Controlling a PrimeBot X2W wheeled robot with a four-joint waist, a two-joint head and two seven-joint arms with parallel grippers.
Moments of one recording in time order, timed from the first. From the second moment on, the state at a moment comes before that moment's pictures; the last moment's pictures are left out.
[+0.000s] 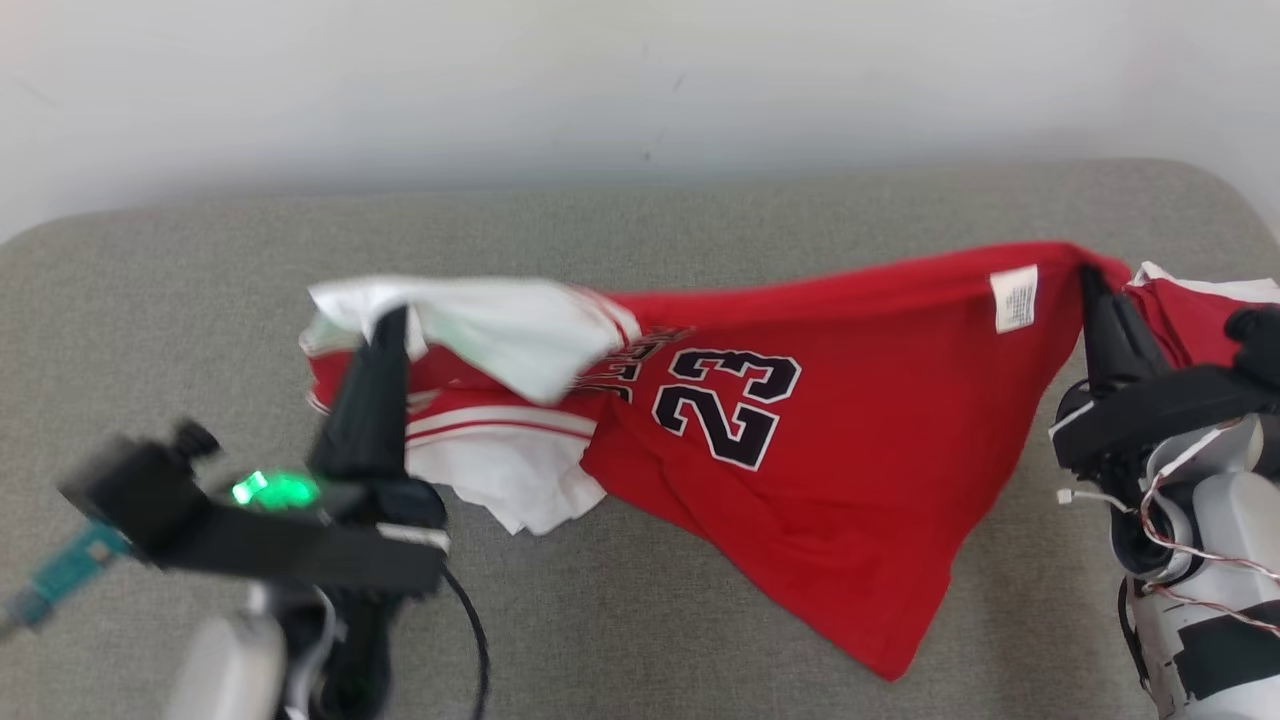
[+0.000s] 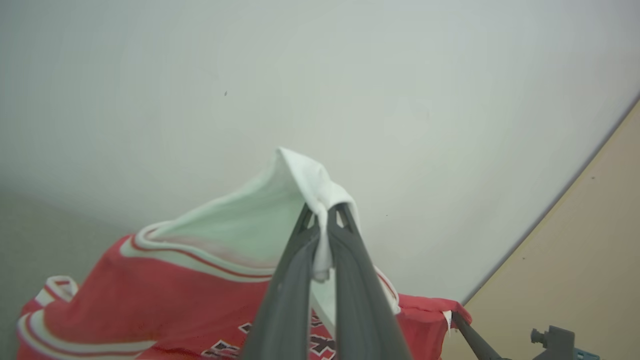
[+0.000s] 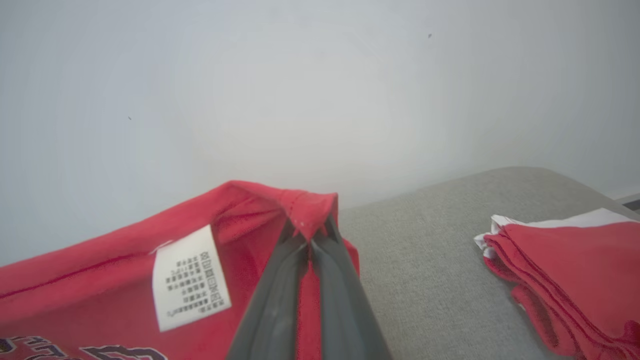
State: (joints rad) left arm -0.25 0.08 -0.20 -0.14 -0.80 -0.08 -0.06; right arm -0.49 -0.31 -0.04 0.43 0.52 0.13 -0.02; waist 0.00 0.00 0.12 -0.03
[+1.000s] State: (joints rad) left arm -0.89 0.18 -0.10 -0.11 -0.92 -0.03 0.17; right arm -0.57 -0.22 -0.24 -0.18 0.29 0.13 0.12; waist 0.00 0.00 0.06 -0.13
